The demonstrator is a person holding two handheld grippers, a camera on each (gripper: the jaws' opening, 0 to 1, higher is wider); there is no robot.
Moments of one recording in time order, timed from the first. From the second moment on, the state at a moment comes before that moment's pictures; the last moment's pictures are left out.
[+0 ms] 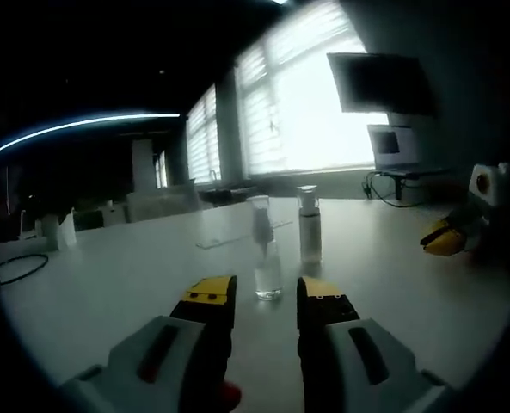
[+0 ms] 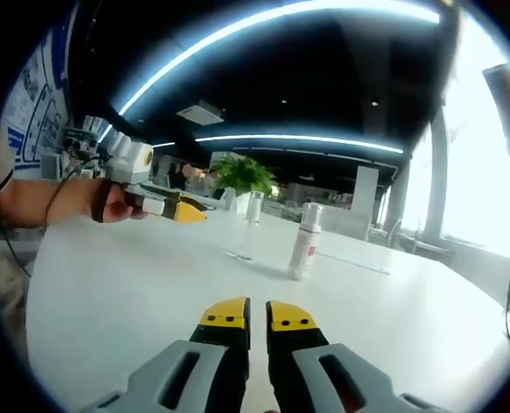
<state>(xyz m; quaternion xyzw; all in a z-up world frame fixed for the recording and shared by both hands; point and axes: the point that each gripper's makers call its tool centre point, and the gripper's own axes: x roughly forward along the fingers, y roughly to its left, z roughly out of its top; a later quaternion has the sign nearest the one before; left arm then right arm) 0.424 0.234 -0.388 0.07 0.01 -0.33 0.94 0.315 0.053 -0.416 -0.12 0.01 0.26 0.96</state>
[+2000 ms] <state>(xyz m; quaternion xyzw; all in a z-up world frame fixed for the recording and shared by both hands) 0.498 0.164 -0.418 0.06 0.04 -0.38 0.92 0.316 0.053 -0.420 -0.12 0.02 0.26 0.96</state>
